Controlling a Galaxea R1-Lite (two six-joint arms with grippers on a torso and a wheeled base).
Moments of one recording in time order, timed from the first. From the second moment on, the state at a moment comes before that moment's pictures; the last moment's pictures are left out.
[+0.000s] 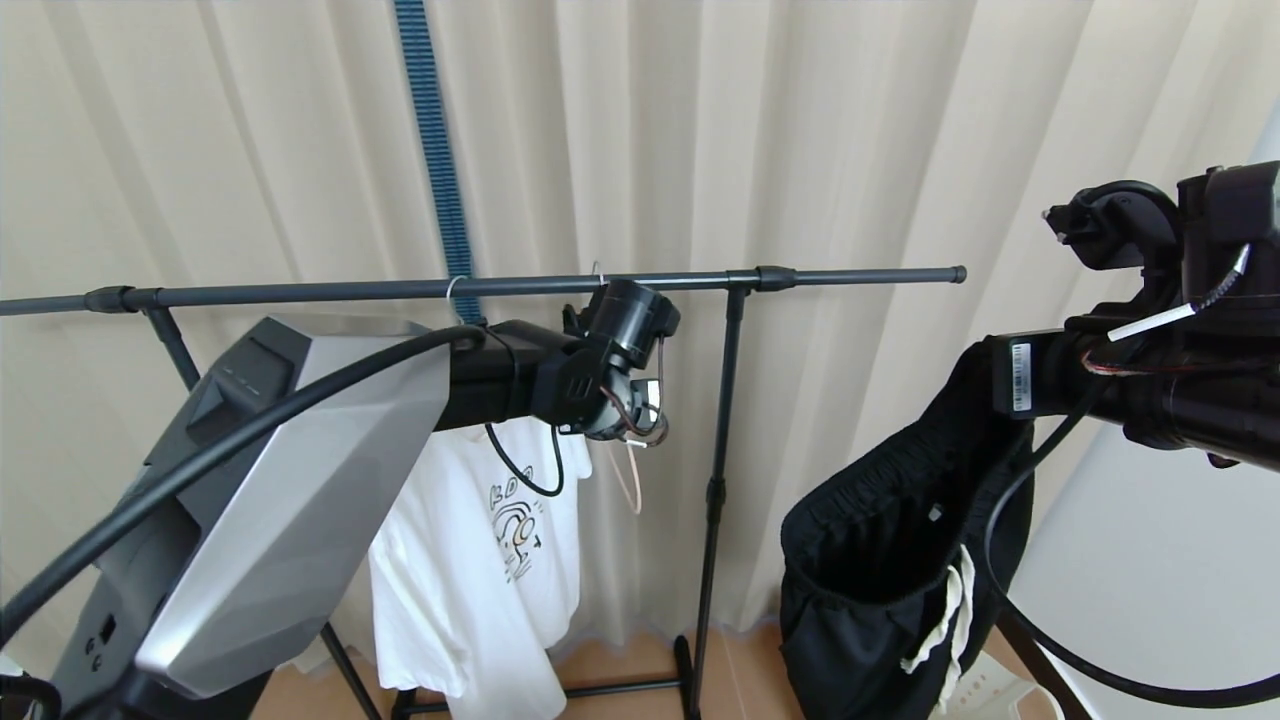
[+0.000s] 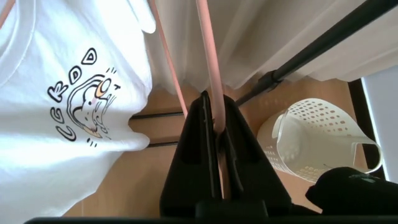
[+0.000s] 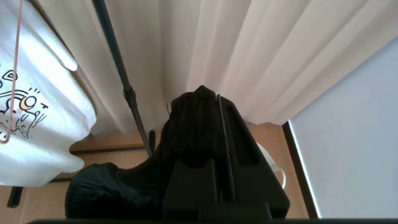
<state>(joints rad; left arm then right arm) -0.60 2.40 -2.00 0.35 0.39 -0.45 0.44 1.49 -1.04 0.00 -0.48 0.13</state>
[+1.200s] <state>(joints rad) -0.72 1.99 -1.58 0.35 0.39 -0.44 0.44 1.48 -1.03 0.00 -0.48 0.13</state>
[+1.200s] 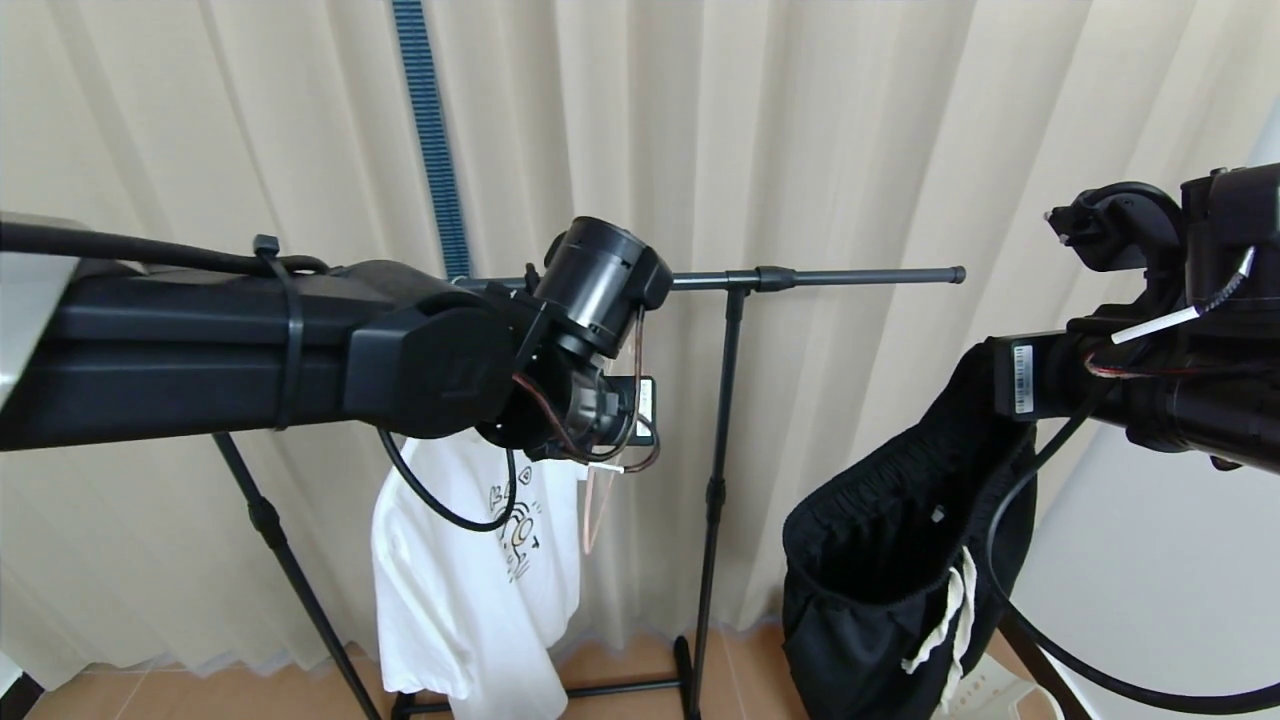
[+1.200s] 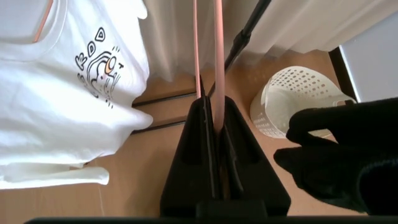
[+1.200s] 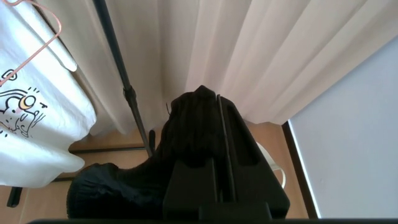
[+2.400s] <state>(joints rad) -0.60 1.50 -0.31 -0.93 -0.12 0.07 0.45 1.58 -1.00 -0.08 -0.49 0.13</state>
